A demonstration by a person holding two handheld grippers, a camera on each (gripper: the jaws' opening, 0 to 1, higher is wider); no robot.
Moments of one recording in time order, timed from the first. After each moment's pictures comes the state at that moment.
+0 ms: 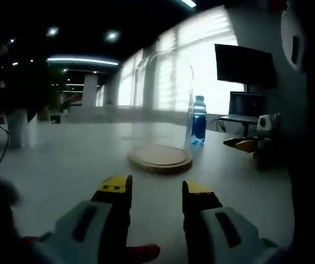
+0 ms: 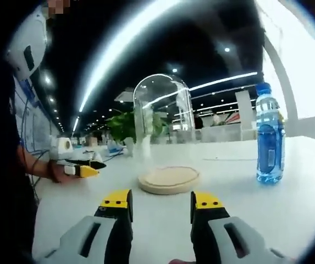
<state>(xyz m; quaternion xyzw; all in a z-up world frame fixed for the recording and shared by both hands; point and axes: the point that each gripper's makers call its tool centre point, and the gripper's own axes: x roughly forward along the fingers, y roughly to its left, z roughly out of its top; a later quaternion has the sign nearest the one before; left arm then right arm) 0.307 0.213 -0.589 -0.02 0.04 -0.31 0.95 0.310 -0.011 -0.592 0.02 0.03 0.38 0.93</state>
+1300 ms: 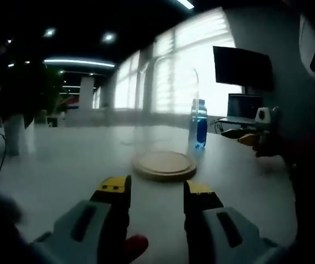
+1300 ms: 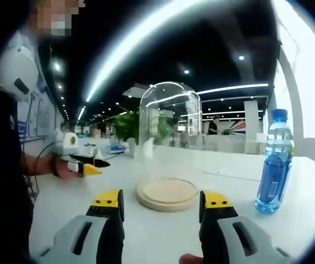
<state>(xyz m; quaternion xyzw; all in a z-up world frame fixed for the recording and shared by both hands) 0.329 0.225 -0.578 -0.02 0.03 -0.32 0.95 0.330 -0.003 -0.561 -0.02 0.01 0.40 0.92</state>
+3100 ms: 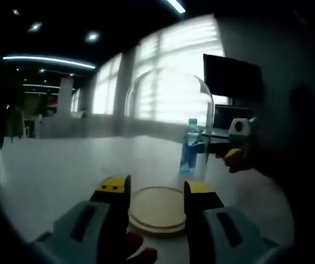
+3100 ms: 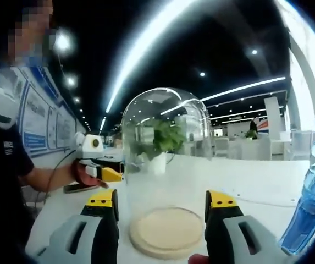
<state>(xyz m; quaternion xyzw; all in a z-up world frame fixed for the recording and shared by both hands) 0.412 0.177 -0.513 -0.03 0.02 -0.41 0.91 0.407 0.045 -0.514 0.01 0.00 0.49 0.87</state>
